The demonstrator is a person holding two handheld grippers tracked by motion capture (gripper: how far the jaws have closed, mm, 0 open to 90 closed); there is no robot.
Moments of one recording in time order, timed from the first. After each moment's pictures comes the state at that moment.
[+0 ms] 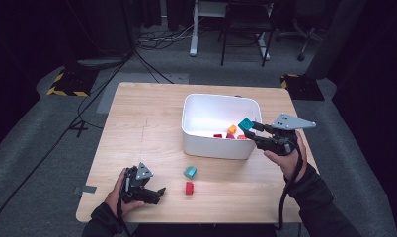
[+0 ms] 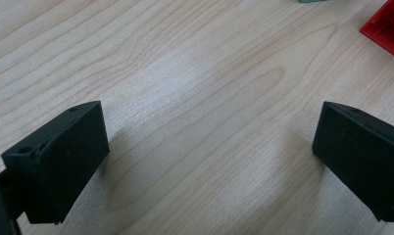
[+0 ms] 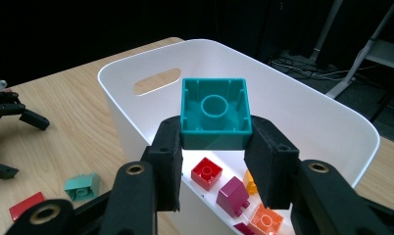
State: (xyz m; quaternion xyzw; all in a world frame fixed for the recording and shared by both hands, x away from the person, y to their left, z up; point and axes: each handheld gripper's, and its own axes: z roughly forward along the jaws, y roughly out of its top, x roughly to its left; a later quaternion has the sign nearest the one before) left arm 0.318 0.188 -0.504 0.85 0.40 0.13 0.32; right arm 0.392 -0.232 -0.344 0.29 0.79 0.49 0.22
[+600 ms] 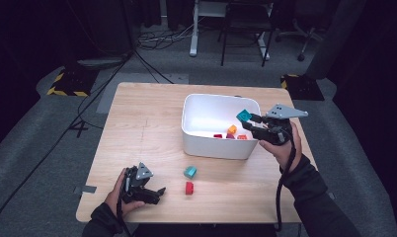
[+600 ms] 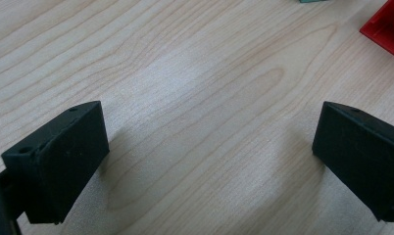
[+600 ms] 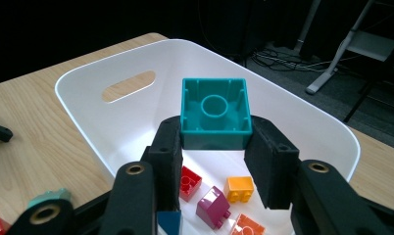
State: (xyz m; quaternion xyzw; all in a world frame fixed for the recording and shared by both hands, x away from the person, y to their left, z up) left arm 0.318 0.188 -0.504 0.85 0.40 0.13 0.32; right arm 0.418 -0.222 -0.340 0.31 0.79 0.47 0.24
